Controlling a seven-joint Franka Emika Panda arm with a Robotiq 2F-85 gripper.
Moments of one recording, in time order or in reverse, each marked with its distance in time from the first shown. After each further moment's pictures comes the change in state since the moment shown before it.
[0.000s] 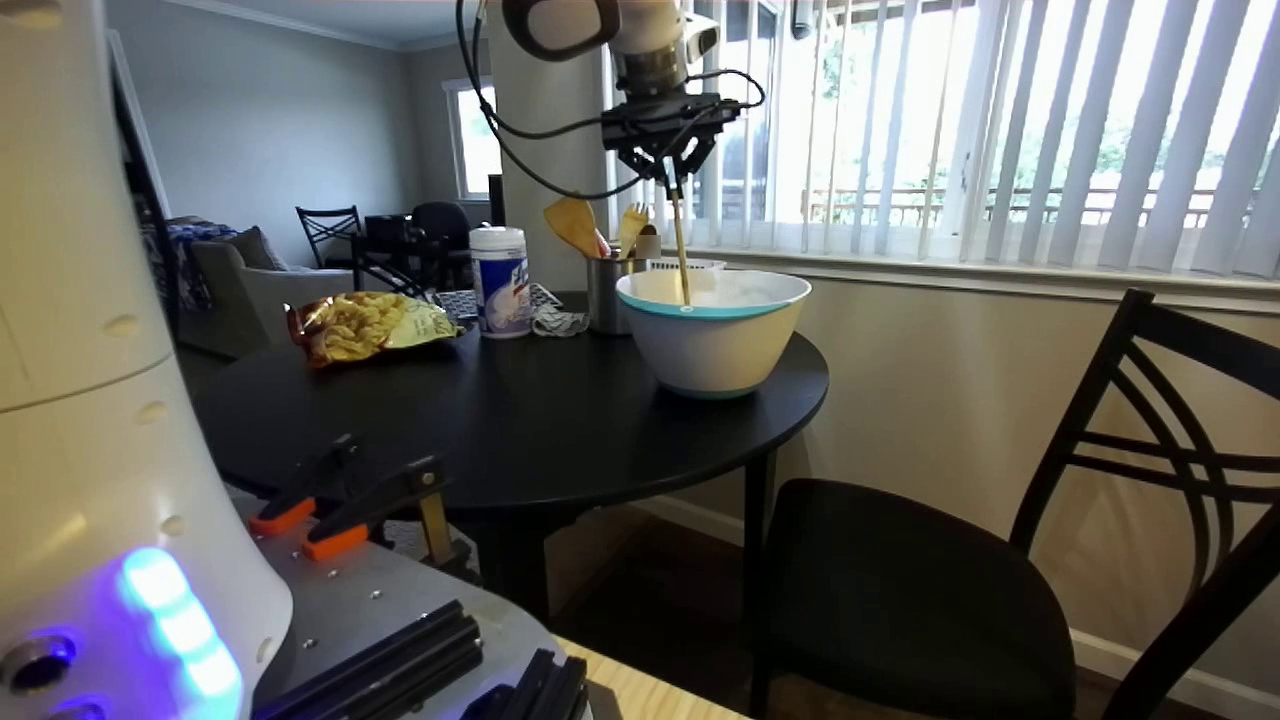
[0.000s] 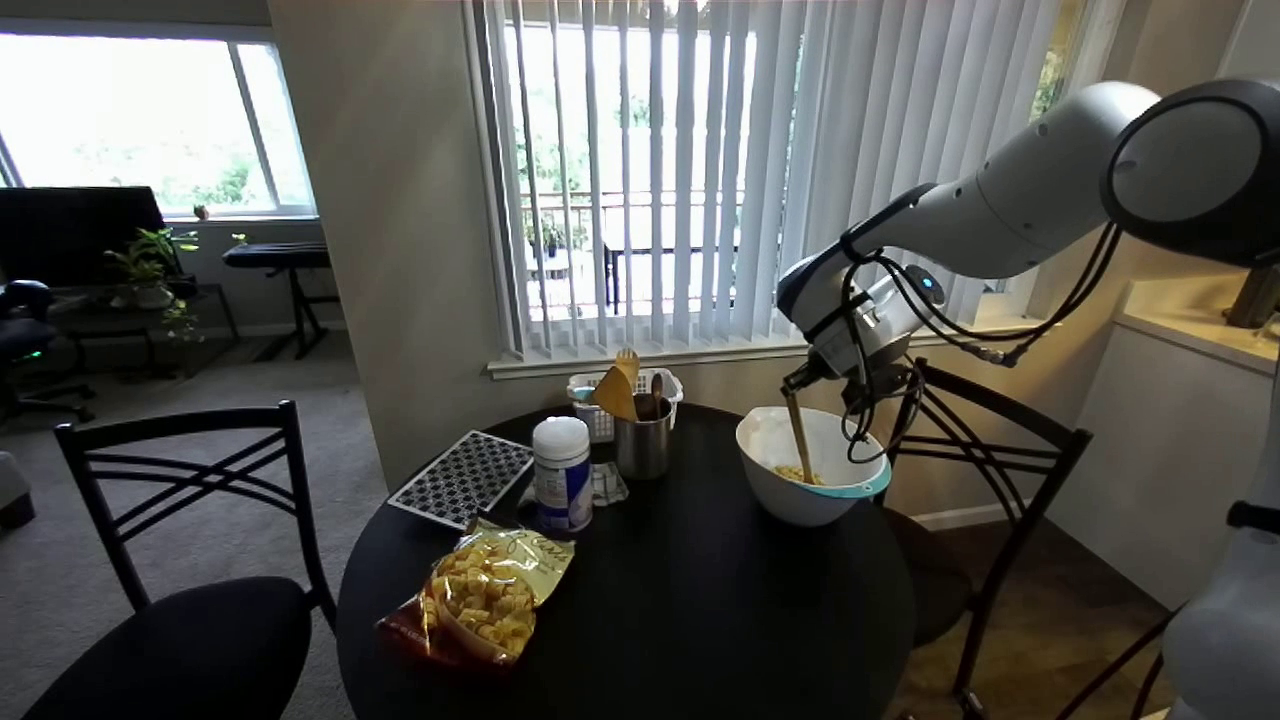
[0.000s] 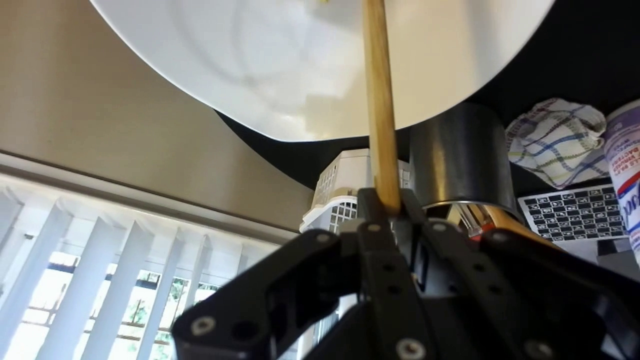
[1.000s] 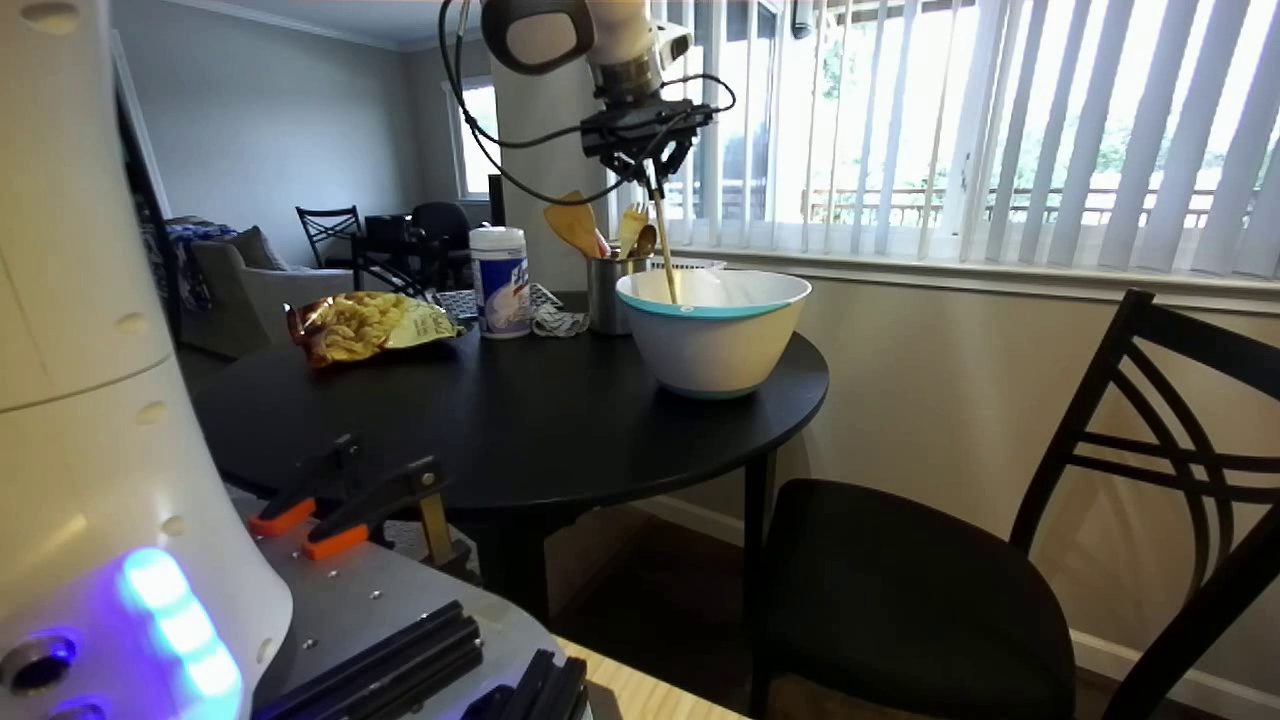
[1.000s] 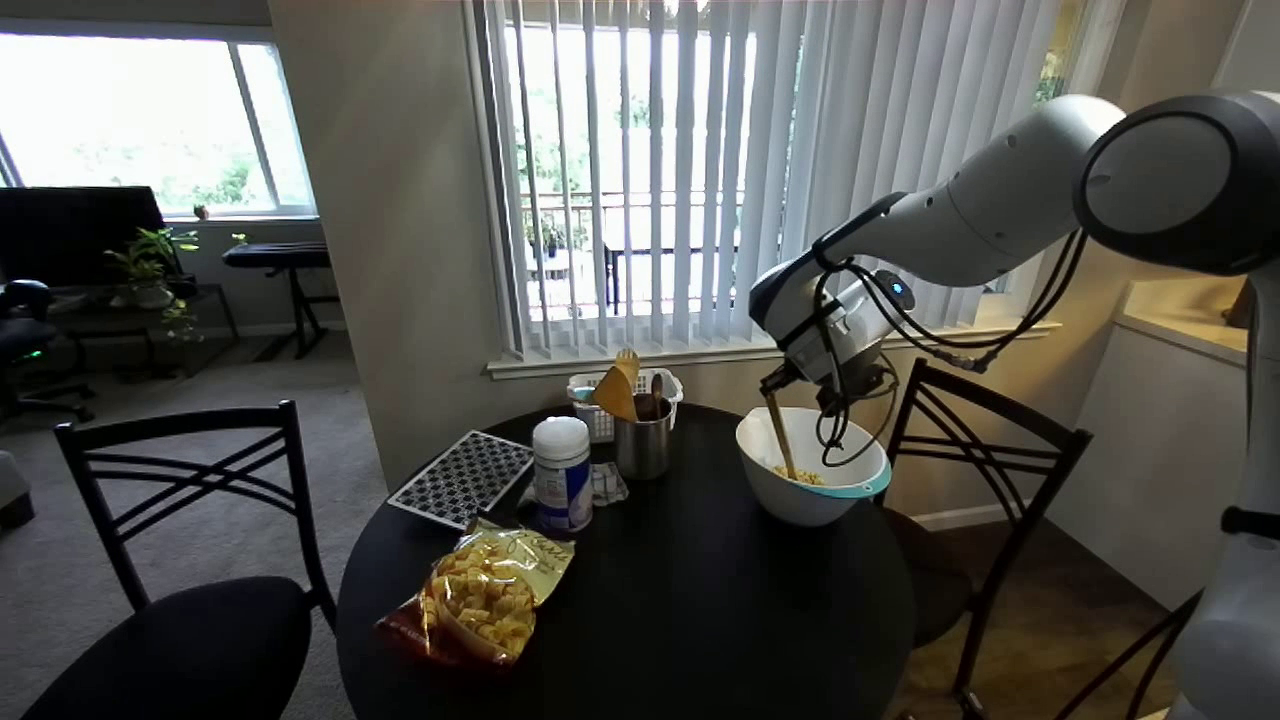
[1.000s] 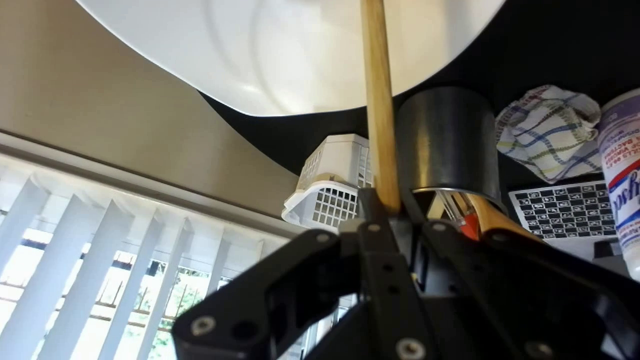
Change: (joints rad) arm 0.076 0.053 0.002 0.050 -0.002 0.073 0.020
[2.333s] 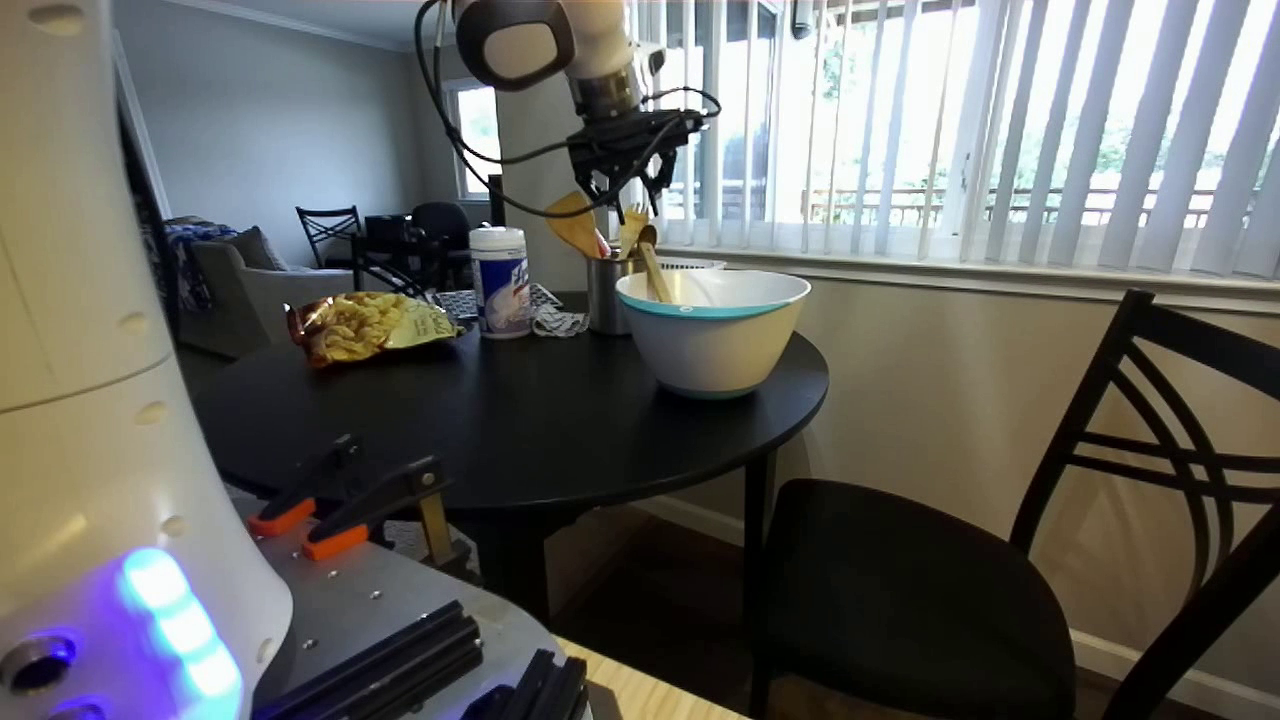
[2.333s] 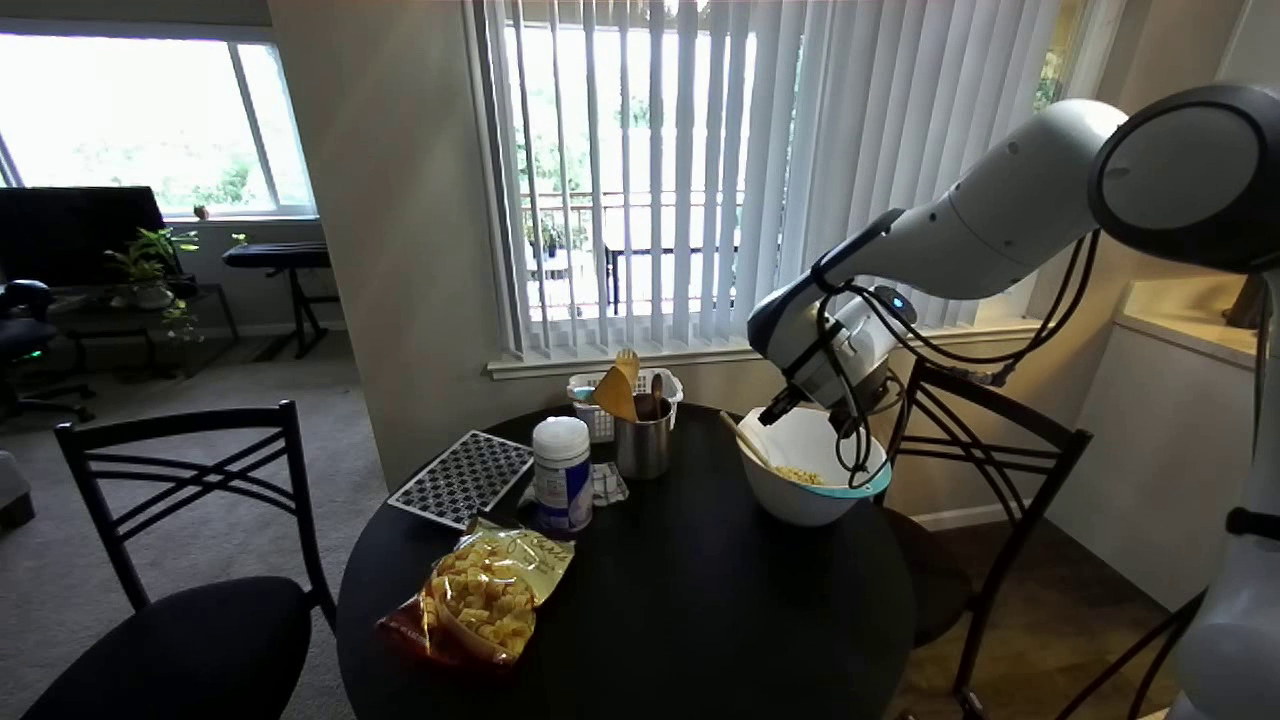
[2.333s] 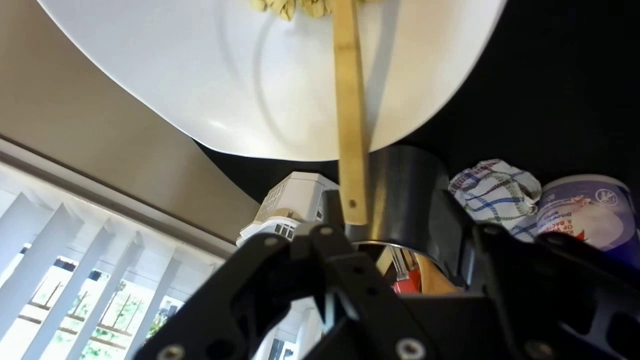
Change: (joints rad) arm 0.020 -0.029 0.006 -0.111 -0.071 0.015 -0.066
